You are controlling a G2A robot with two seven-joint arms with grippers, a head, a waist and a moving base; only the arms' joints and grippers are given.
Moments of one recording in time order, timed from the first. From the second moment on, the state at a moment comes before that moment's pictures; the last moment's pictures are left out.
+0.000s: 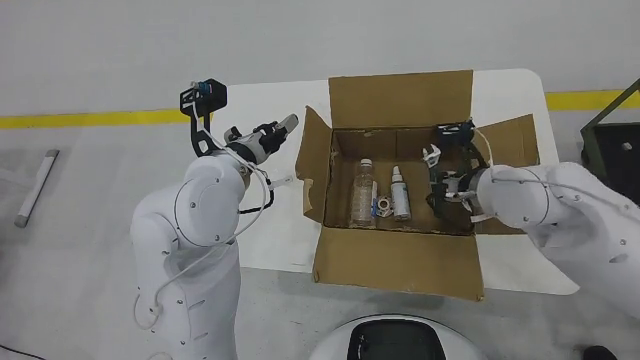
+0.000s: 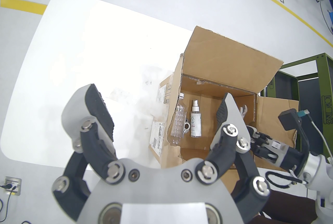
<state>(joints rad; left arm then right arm) 0.86 -1.50 -1.42 -2.04 1.26 0.39 -1.34 -0.80 -0.89 0.93 -1.90 -0.61 0.65 1.17</state>
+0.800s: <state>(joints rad) 0.86 -1.50 -1.42 -2.04 1.26 0.39 -1.34 -0.47 -1.02 0.45 -1.53 -0.31 0.95 0.87</state>
